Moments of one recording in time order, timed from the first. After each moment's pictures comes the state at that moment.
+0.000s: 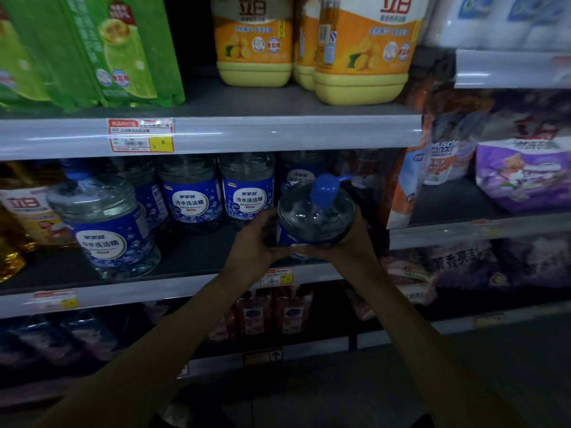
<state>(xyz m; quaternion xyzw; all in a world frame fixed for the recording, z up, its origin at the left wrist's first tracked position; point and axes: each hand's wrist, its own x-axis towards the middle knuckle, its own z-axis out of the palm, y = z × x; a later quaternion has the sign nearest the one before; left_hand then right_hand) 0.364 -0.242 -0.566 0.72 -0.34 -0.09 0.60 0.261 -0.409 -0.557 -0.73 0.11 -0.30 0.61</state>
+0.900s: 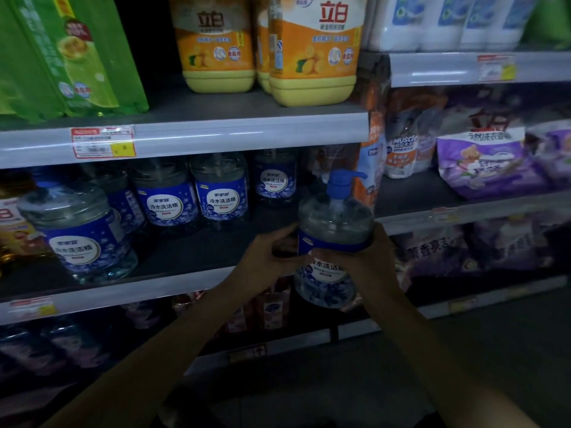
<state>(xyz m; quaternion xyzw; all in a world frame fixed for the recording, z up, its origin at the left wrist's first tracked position) 0.301 -0.280 -0.558 0.69 -0.42 -0.16 0.56 0.175 -0.439 -0.556 -0.69 0.23 -0.32 0.61</state>
